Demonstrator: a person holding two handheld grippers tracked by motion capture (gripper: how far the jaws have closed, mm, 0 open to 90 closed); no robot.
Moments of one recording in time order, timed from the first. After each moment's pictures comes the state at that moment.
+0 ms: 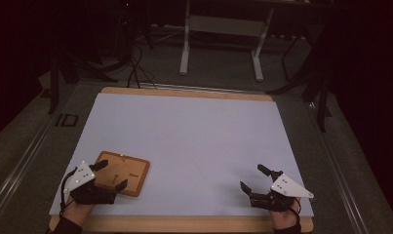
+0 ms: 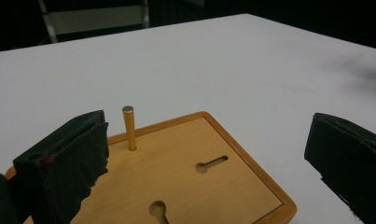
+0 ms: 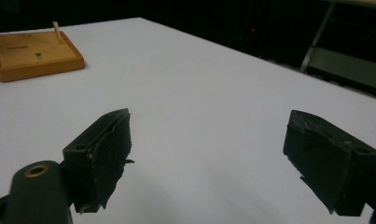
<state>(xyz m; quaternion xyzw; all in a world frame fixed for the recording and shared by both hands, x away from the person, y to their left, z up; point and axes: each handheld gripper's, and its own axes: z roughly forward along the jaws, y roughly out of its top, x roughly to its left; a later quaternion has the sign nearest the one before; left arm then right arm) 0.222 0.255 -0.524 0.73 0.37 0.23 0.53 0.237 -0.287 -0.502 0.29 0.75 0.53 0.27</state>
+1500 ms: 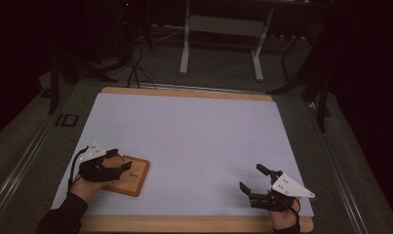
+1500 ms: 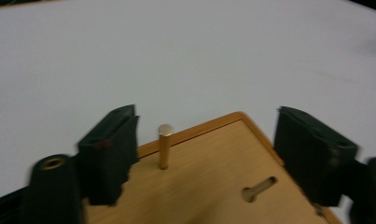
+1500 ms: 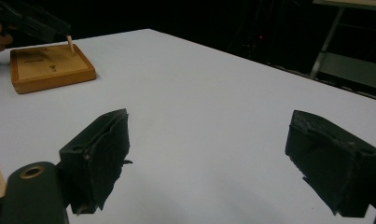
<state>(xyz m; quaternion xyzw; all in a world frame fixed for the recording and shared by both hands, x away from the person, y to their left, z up) 0.282 0.253 -0.516 0.77 0.41 0.17 0.46 0.238 -0.286 -0.502 0.29 0.74 0.55 0.25</state>
